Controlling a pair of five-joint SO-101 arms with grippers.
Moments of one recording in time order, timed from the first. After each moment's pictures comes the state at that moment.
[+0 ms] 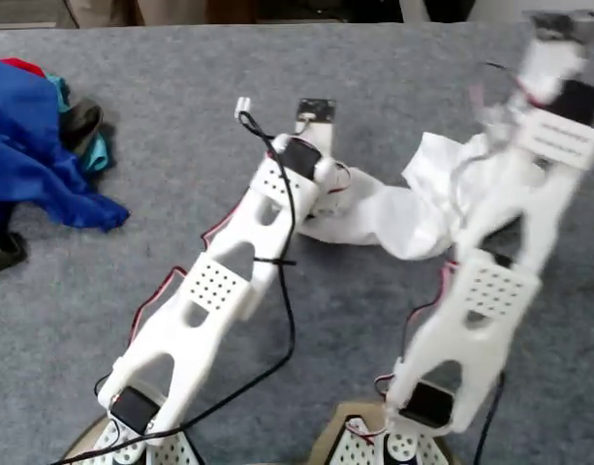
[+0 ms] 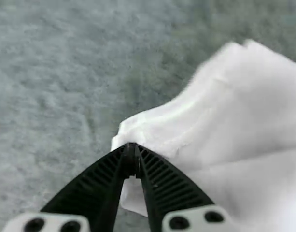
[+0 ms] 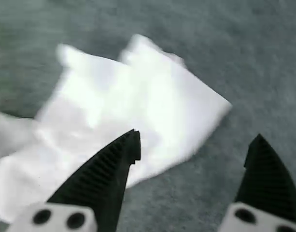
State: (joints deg) left arm 26.9 79.4 -94.6 99.2 15.1; right arm 17.1 45.2 -72.9 101.3 14.4
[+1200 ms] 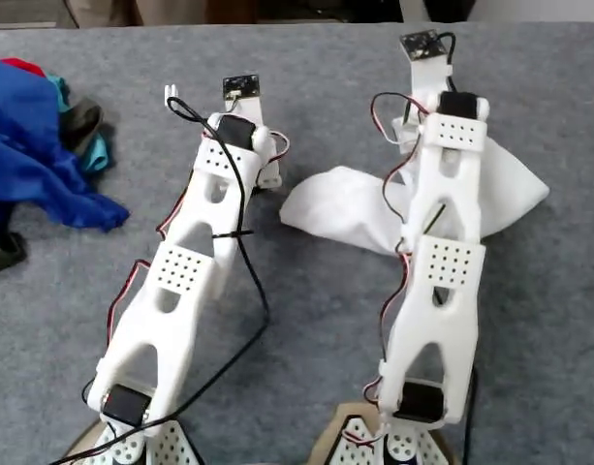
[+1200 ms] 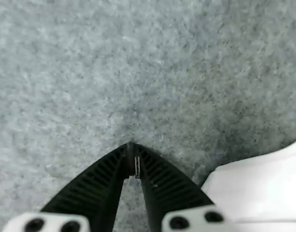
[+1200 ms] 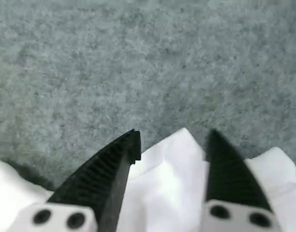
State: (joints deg) left arm 14.9 79.6 -94.6 97.4 15.2; right arm 7.1 64.1 -67.4 76.4 16.7
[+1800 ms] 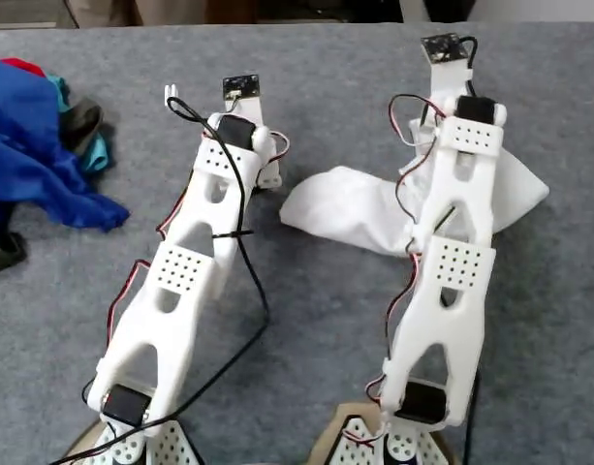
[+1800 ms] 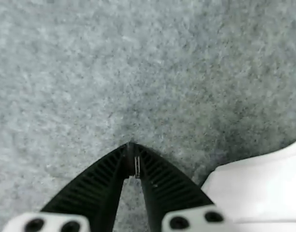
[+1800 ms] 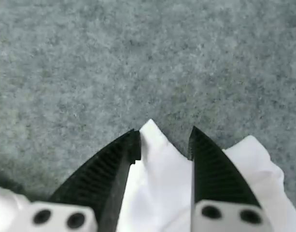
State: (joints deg) left arm 14.9 79.6 -94.6 97.4 15.2; right arm 10.1 64.6 -67.0 74.4 17.3
